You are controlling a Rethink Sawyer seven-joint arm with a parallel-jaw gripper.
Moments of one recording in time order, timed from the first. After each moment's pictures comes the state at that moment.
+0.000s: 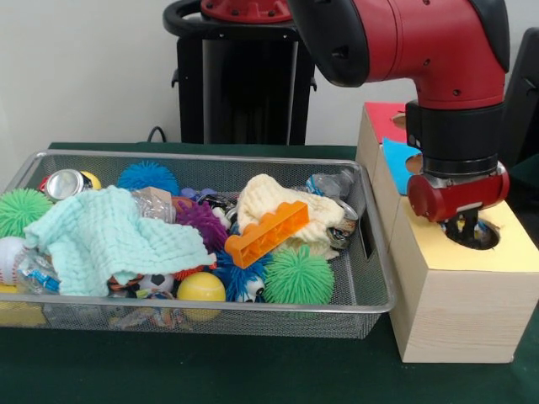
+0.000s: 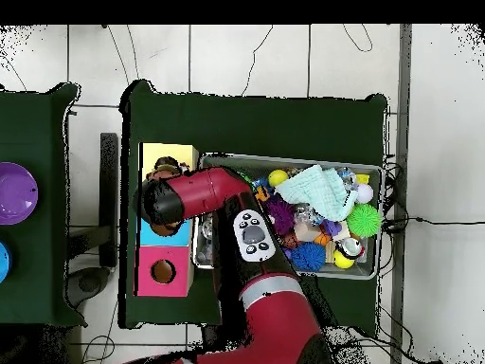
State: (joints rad) arm -0.16 -0.52 0.28 1.51 -0.32 0.32 1.67
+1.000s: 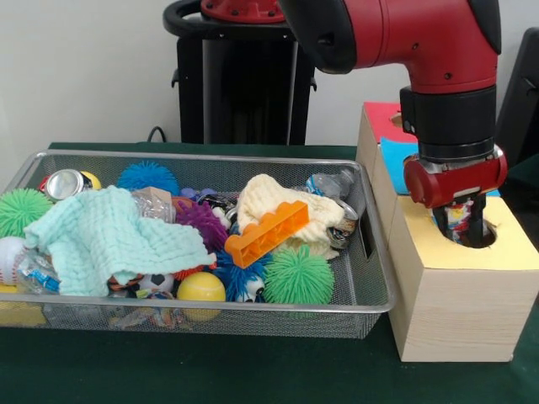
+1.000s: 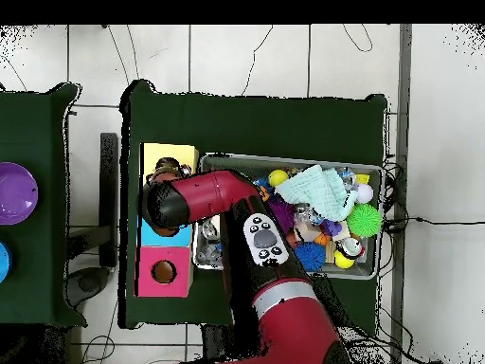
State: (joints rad) arm -0.20 -0.55 0.33 1.56 -0.32 0.32 1.67
